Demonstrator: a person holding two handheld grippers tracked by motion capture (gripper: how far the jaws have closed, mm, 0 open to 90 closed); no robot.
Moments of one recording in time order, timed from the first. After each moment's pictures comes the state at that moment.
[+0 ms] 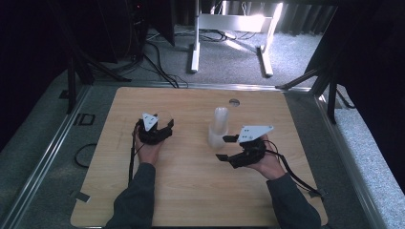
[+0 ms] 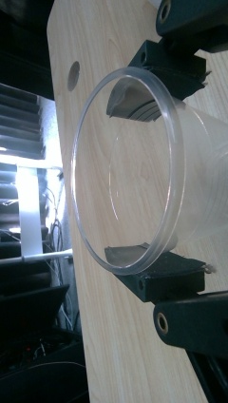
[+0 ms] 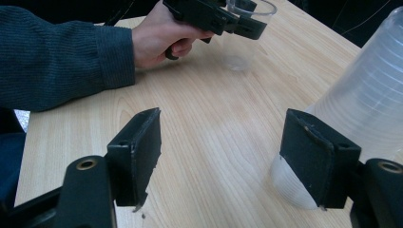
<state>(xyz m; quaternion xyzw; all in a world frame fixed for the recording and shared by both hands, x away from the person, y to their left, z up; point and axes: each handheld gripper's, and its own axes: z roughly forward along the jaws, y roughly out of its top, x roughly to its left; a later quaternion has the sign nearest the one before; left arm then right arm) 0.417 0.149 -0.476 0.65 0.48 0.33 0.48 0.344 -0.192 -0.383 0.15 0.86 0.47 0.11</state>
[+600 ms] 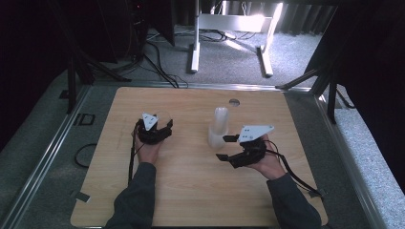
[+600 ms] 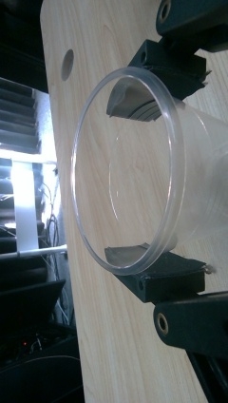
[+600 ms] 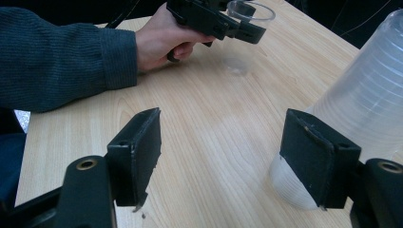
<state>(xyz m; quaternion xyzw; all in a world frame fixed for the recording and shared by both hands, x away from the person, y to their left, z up) 0.421 0.152 -0.482 0.66 0.48 0.34 0.47 0.343 -0.192 -0.382 0.15 0.86 0.47 0.11</state>
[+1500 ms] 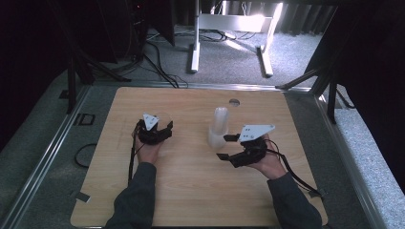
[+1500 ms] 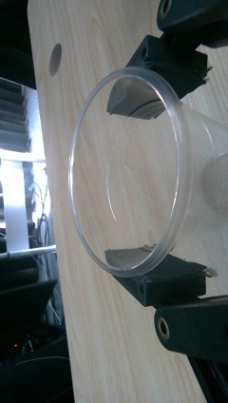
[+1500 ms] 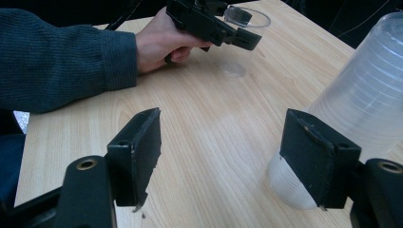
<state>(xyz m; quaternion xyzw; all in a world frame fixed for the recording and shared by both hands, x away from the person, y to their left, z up) 0.422 0.151 -0.486 0.67 0.49 0.33 0.46 0.344 -0.194 -0.380 0.15 0.86 0.47 0.11</state>
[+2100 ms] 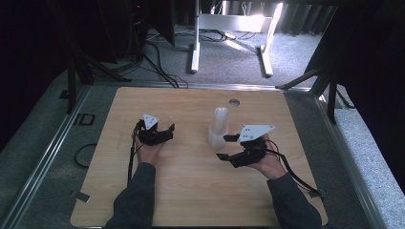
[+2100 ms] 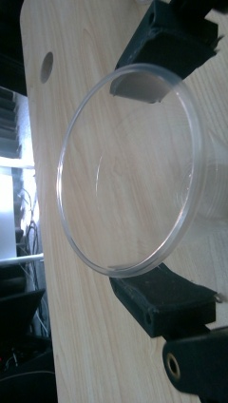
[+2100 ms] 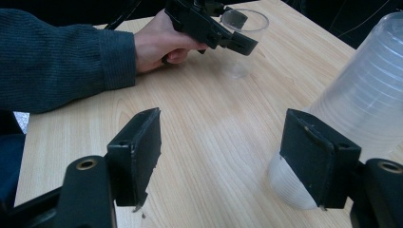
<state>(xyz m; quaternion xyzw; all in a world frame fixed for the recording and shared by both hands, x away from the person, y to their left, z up) 0.421 0.152 -0.484 0.68 0.49 0.31 0.45 0.344 -0.193 -0.380 0.15 0.86 0.47 0.11</state>
